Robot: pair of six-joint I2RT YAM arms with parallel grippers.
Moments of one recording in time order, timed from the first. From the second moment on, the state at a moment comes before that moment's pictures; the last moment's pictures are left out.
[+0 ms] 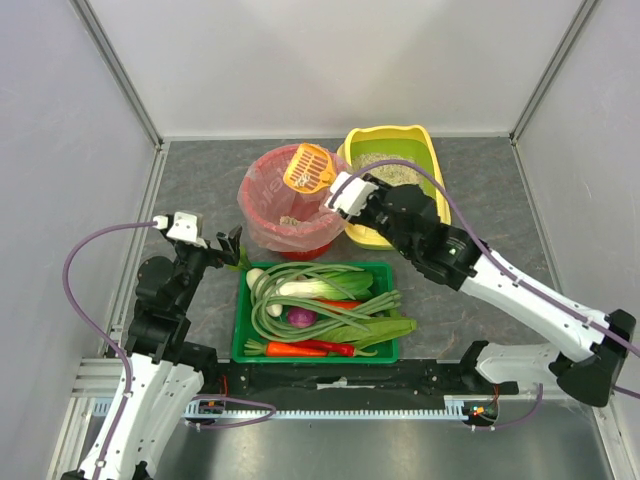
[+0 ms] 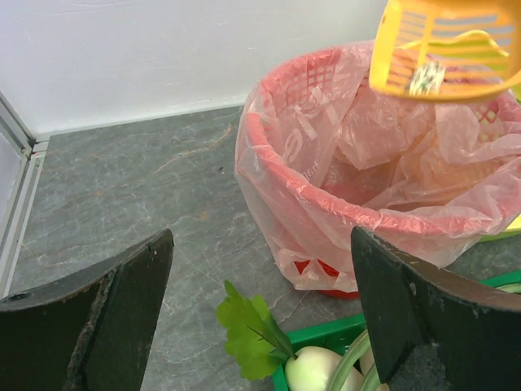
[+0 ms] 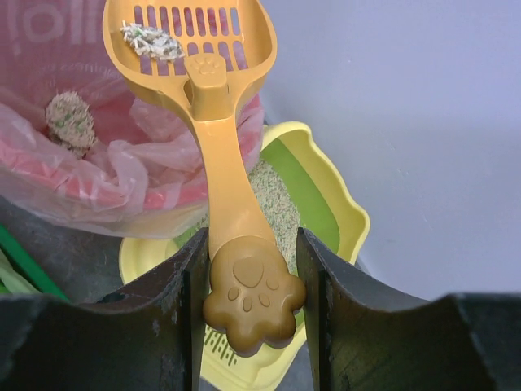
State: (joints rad) left arm -0.23 0.43 0.57 -0.13 0.01 0.02; right arm 0.87 1.18 1.18 -0.21 0.34 -0.62
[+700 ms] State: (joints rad) left arm -0.23 0.42 0.57 -0.13 0.01 0.02; right arm 1.17 1.50 1.41 -0.46 0.85 -0.85
